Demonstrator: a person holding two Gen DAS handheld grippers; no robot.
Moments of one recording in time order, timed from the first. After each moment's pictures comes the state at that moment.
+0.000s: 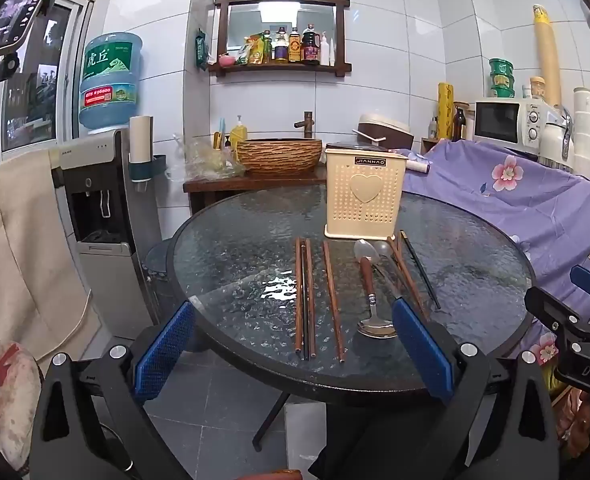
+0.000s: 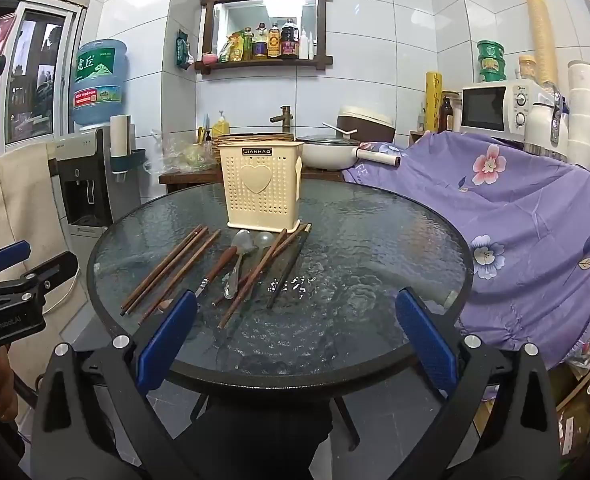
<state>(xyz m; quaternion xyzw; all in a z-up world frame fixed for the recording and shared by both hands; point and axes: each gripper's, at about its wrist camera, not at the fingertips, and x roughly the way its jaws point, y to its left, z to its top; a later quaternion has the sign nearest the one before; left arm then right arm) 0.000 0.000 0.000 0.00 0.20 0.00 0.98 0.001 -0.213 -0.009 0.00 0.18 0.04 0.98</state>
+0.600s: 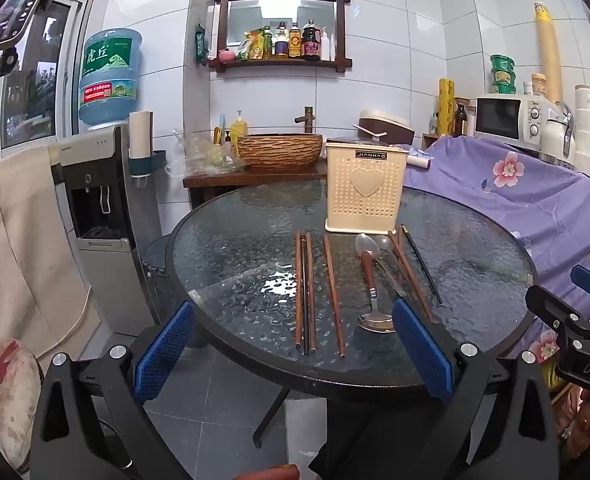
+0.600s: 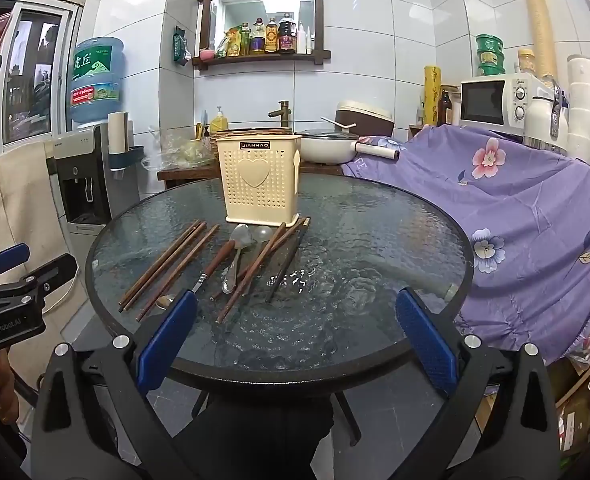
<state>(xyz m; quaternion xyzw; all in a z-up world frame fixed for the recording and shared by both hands) 0.003 0.000 -0.007 0.00 0.20 0.00 0.98 0.005 -0.213 -0.012 0.01 0.19 0.03 0.98</state>
